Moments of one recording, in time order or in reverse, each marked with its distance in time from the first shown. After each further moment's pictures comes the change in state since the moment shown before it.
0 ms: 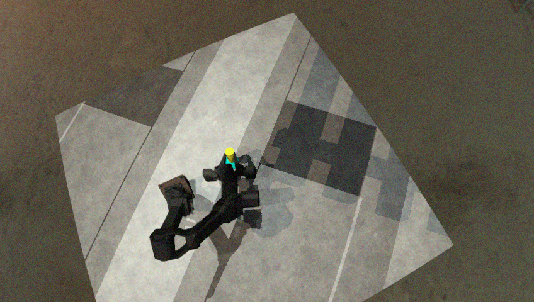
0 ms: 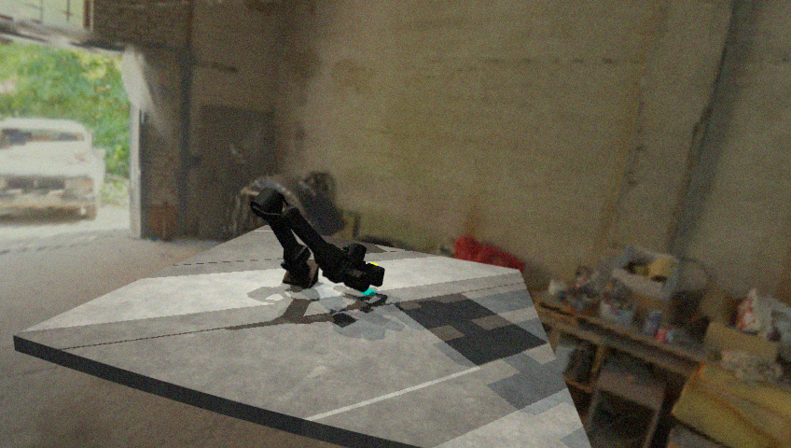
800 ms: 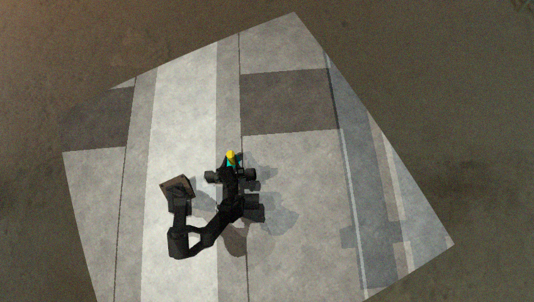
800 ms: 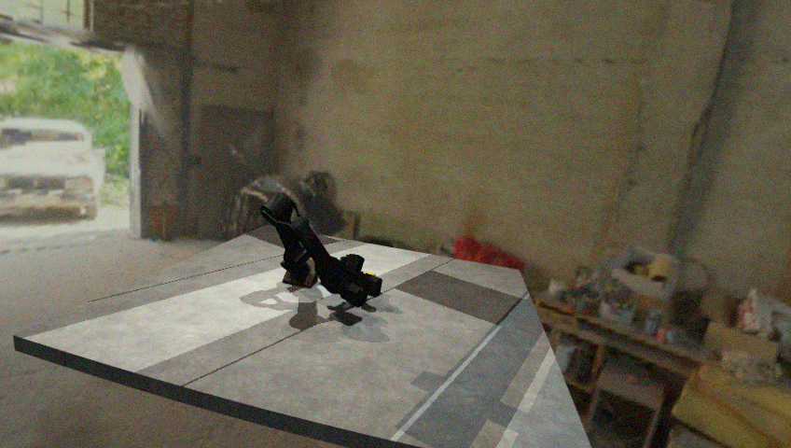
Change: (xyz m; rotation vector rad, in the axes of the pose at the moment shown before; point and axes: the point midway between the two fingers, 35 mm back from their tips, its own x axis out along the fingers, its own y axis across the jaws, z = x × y) arm 0.006 0.007 -0.038 0.006 0.002 -0.004
